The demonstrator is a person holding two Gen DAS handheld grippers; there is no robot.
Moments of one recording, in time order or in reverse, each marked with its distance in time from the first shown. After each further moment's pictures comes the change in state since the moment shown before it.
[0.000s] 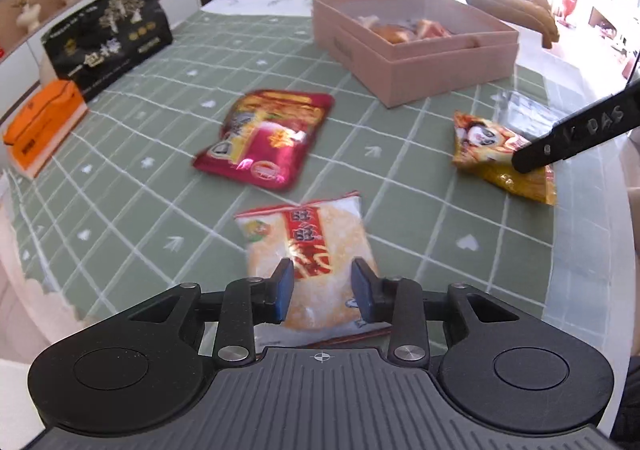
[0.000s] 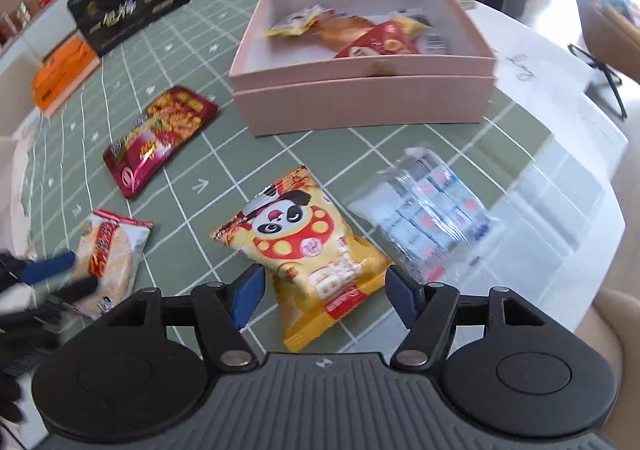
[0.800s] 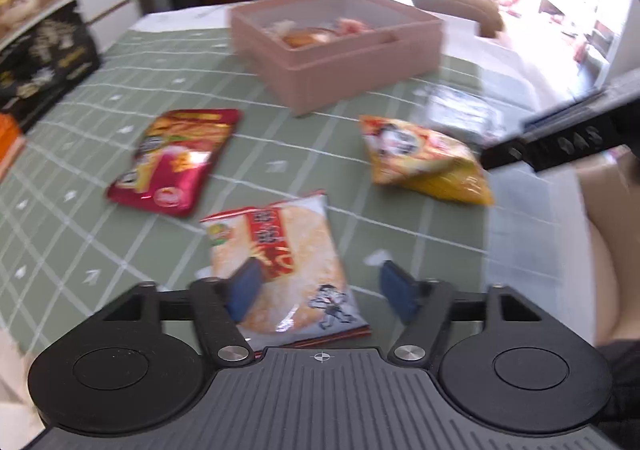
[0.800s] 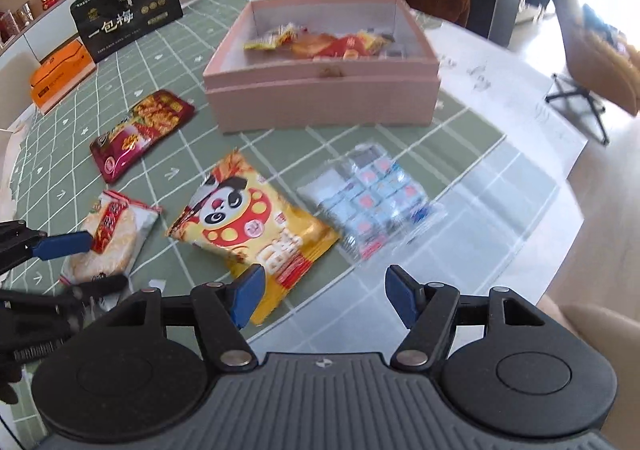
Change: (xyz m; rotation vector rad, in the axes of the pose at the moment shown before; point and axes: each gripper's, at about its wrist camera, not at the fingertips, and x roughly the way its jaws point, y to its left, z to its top) left arm 0.009 -0.038 0.009 0.095 -0.005 -0.166; right arm -0.018 -0.024 -0.028 -0.065 -0.101 -0.070
